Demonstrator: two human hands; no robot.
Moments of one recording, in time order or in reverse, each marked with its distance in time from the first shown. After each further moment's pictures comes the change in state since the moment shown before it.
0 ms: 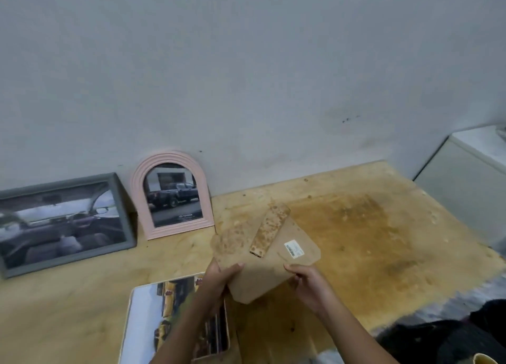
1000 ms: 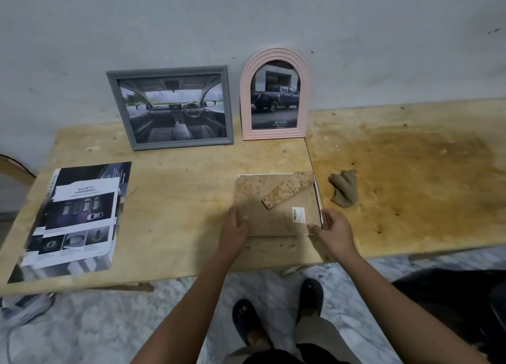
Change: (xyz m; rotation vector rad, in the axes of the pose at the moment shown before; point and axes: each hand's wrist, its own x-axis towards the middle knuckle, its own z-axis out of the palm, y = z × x) left_hand -0.128 -0.082 -0.183 0.553 0.461 -0.006; right_hand -0.039 0.178 0.078 -1.254 0.155 -0.326
